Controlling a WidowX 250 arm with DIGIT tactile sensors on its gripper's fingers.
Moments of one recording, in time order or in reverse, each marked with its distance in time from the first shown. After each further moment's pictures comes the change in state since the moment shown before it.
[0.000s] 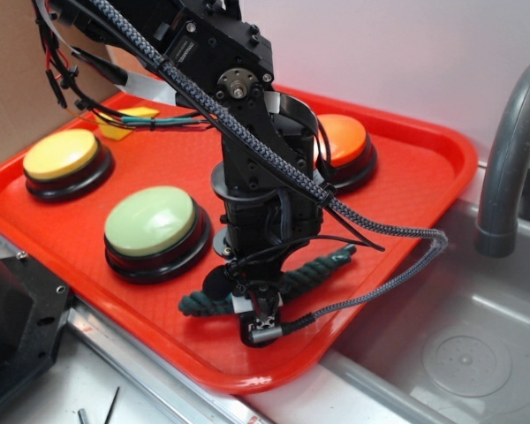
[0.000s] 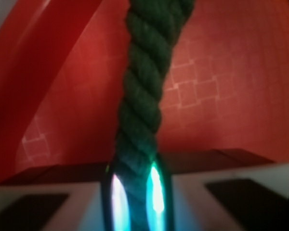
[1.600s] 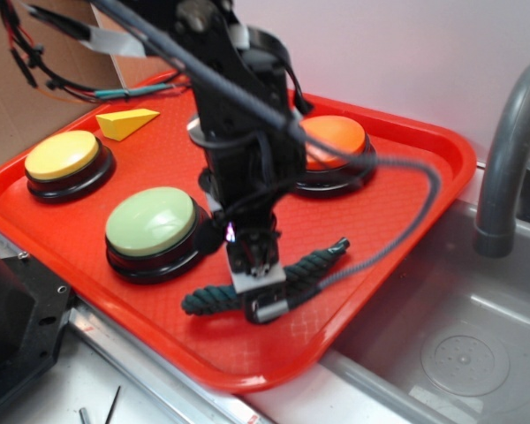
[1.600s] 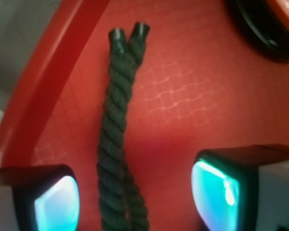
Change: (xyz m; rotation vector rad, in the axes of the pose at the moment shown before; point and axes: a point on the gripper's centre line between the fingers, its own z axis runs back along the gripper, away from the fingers) arm 0.002 0.008 0.022 0.007 -0.086 0.047
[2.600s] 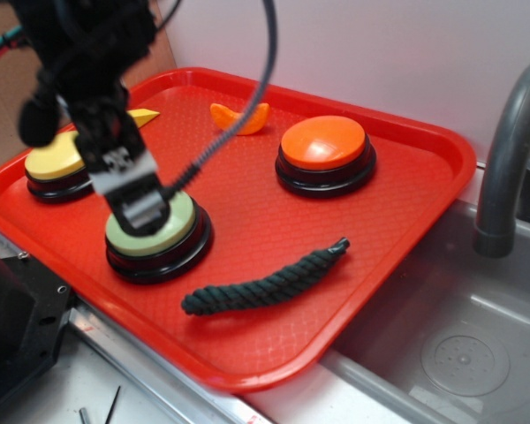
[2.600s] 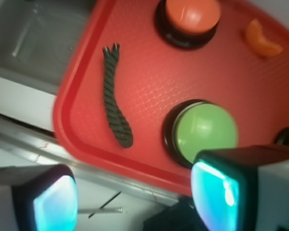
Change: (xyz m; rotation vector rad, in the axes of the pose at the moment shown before) arm -0.055 0.009 0.086 0.008 -0.109 0.179
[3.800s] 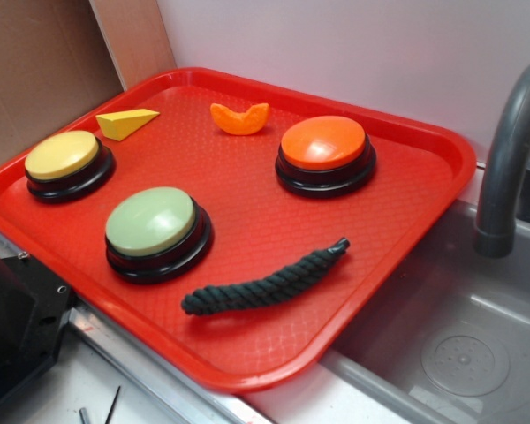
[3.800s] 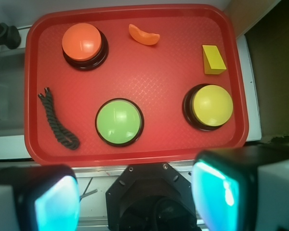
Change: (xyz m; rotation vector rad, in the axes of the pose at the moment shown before) arm -0.030 0.093 0.112 -0.022 -0.050 0.351
